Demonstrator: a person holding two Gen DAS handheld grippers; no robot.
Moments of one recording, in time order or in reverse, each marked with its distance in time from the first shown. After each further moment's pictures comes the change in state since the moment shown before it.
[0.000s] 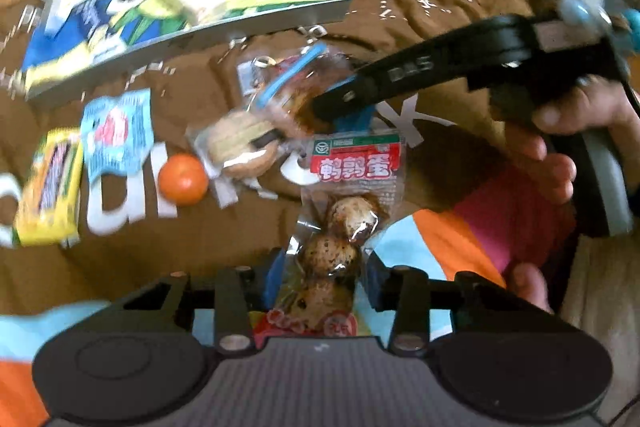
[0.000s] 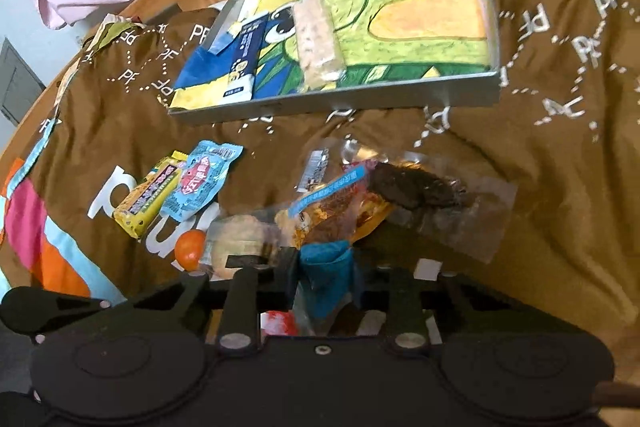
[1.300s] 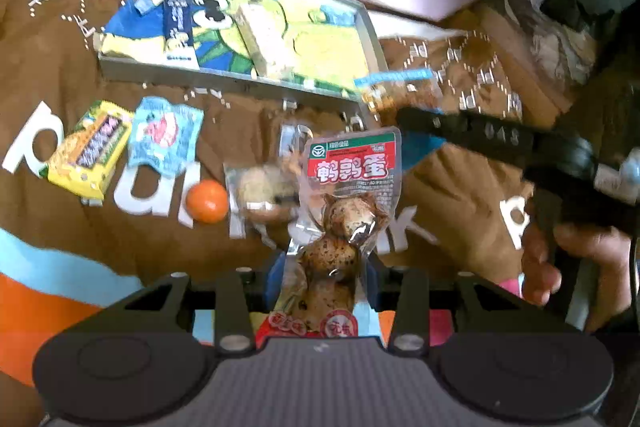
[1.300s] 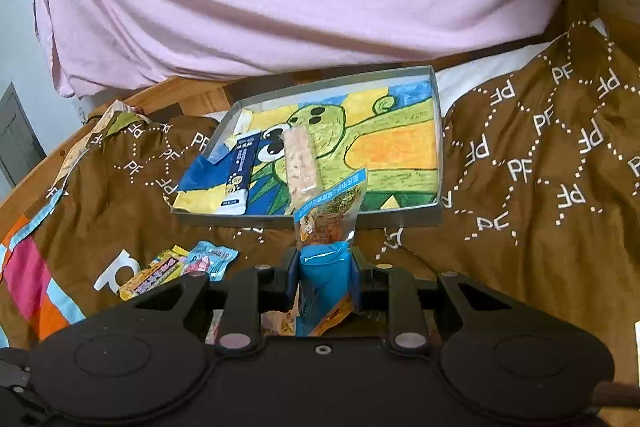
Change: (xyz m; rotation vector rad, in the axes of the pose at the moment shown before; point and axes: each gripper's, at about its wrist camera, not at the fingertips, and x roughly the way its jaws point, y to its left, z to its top) left arm -0.043 0.013 0.001 -0.358 -0.253 -0.029; right arm -0.065 0.006 0.004 -0.023 -0.326 -0.066
